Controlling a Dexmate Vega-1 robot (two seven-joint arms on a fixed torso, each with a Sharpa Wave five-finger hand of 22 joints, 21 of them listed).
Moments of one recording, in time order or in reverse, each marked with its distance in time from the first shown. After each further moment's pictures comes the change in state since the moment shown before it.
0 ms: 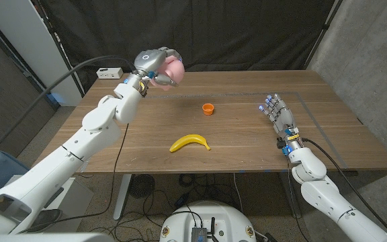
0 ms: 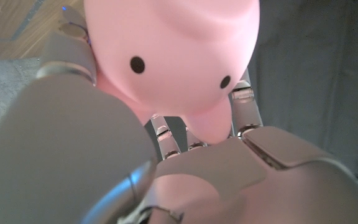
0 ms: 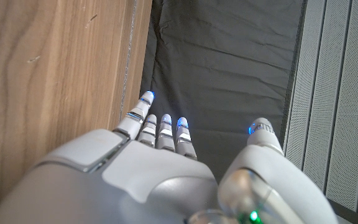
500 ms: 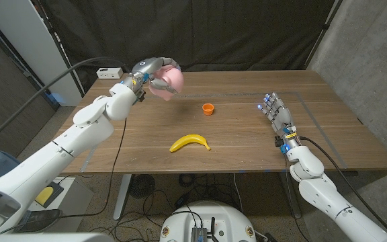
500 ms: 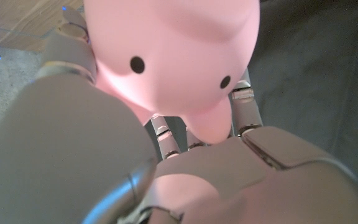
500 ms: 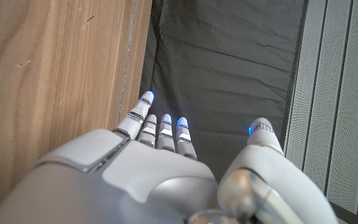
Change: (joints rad) left arm -0.018 0.055 0.000 0.059 -0.281 -0.056 -0.067; left_hand 0.000 0.000 0.000 0.000 -0.003 0.000 0.000 0.003 0.000 0.000 0.000 0.000 0.000 0.000 0.000 0.002 -0.001 0.000 0.000 0.003 0.000; right arm 0.020 0.008 -0.012 0.006 -0.012 -0.010 -0.011; right_hand 0.005 0.005 0.000 0.000 0.000 0.000 0.000 0.000 0.000 0.000 0.000 0.000 0.000 0.000 0.000 0.000 0.000 0.000 0.000 0.000 0.000
